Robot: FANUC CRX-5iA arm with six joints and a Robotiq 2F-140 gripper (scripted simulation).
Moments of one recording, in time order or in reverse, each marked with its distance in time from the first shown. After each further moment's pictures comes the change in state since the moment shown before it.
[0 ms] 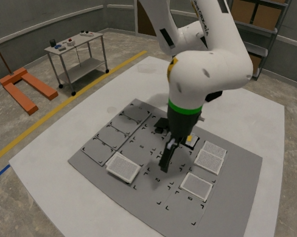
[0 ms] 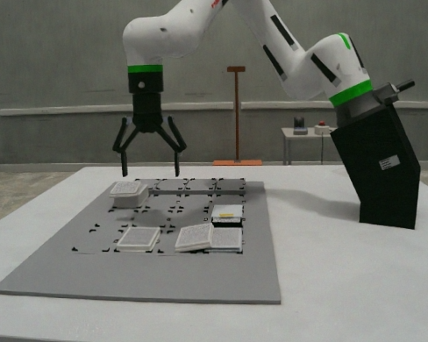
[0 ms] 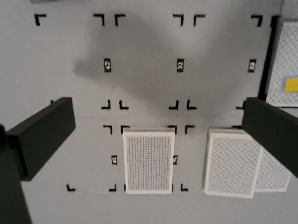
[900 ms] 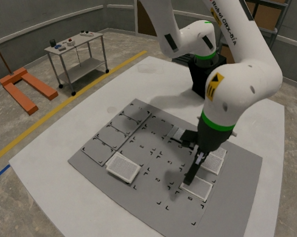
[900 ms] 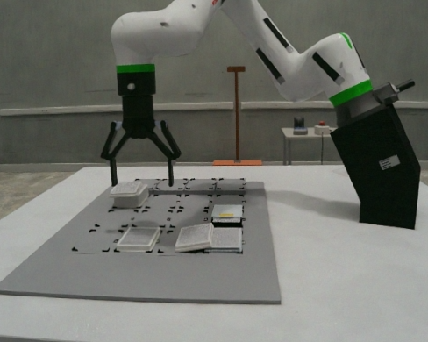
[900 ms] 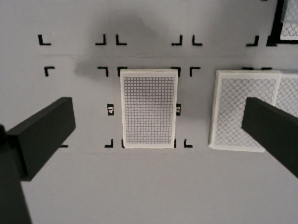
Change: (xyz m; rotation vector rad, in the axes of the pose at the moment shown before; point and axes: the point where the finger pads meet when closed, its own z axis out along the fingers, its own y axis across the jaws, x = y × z) arm -0.096 0.000 0.000 0.000 0.000 -0.001
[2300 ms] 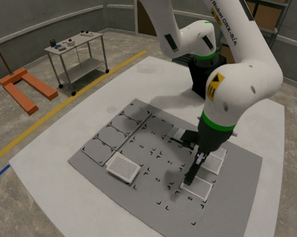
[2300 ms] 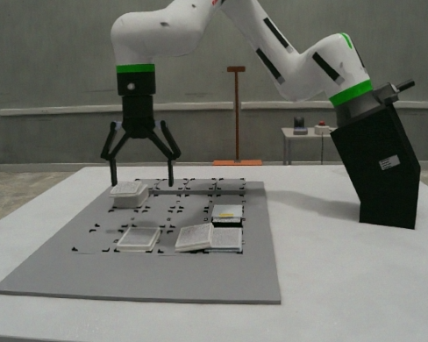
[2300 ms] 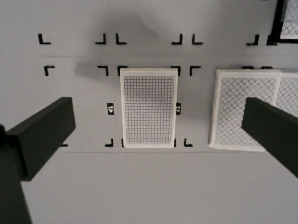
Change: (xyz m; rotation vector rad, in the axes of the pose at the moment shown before) arm -0.001 0.000 0.000 0.000 0.000 0.000
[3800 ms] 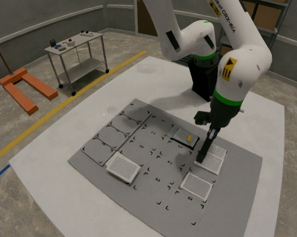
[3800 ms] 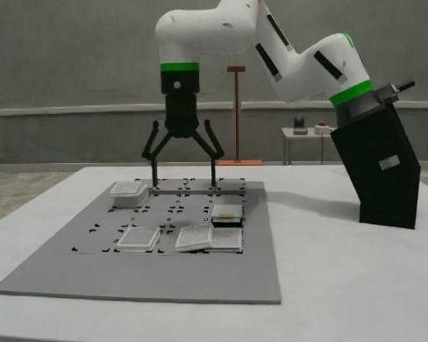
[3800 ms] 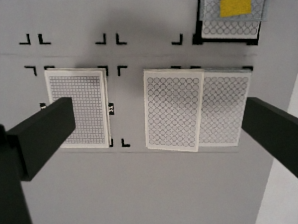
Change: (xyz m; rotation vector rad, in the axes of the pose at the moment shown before) arm 0.000 0.107 0.000 0.000 0.000 0.000
